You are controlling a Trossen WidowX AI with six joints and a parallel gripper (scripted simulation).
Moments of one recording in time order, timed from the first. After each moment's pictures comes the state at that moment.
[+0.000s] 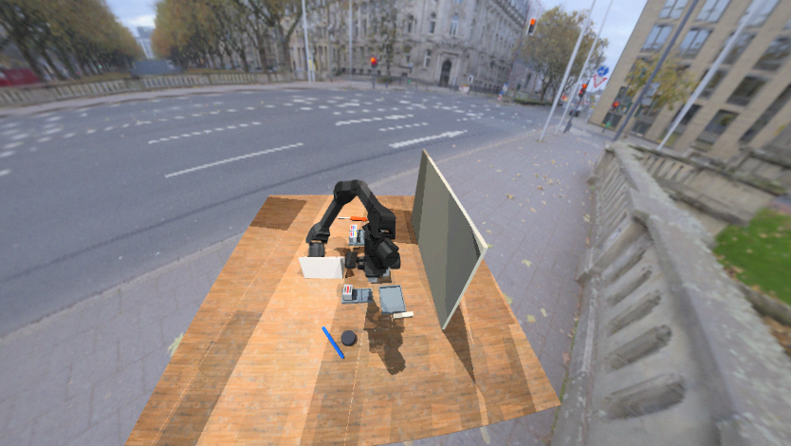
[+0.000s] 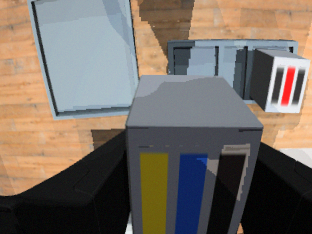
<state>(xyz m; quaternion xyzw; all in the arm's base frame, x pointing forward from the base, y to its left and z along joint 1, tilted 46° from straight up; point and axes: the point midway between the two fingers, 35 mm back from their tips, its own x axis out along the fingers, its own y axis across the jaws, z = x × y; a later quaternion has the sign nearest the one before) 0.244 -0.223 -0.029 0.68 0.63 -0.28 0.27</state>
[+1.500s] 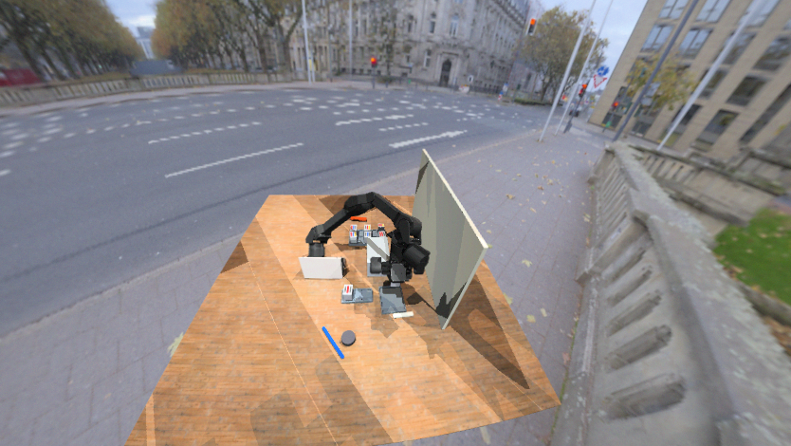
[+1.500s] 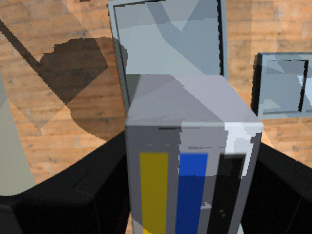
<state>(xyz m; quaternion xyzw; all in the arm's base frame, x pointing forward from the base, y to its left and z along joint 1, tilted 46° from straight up) 0.329 -0.224 -0.044 0.68 0.62 -0.28 0.26</state>
